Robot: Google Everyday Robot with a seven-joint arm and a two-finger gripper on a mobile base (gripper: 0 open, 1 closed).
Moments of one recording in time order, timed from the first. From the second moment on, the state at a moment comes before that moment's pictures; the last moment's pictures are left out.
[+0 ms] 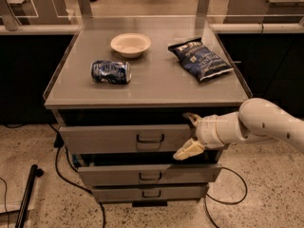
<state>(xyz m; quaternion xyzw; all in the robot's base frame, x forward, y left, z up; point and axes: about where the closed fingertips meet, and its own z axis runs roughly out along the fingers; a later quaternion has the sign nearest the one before) 0.545 -0.110 0.659 -0.59 0.69 0.18 0.37</state>
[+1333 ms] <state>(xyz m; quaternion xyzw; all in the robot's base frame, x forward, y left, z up) 0.520 -0.121 0.673 -0.57 0.71 0.18 0.37</state>
